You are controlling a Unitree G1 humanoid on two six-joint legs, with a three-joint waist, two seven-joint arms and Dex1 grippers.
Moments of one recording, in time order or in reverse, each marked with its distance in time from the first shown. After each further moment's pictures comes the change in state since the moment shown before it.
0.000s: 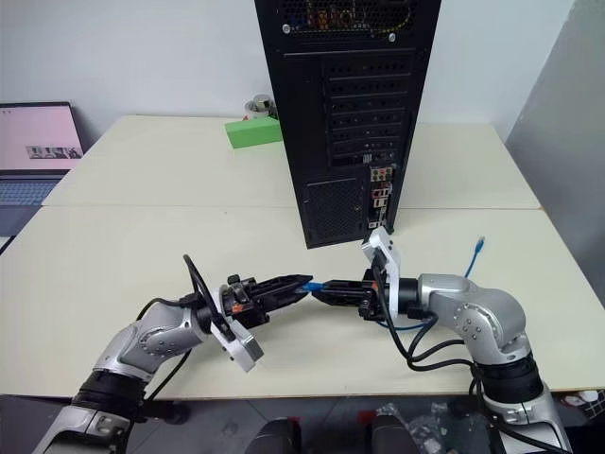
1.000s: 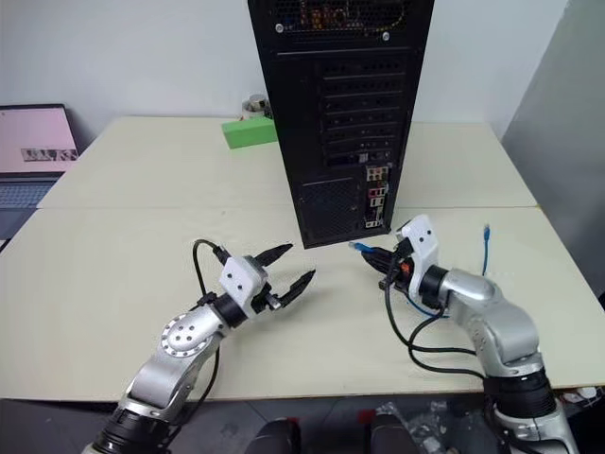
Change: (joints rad) left arm 0.149 -0.219 -0.049 -0.406 -0.701 1.211 -0.069; right arm 0.120 0.058 -0.045 0.015 -0.354 -0.375 -0.334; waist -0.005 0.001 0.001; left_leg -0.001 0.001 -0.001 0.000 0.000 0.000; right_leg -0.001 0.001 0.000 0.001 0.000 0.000
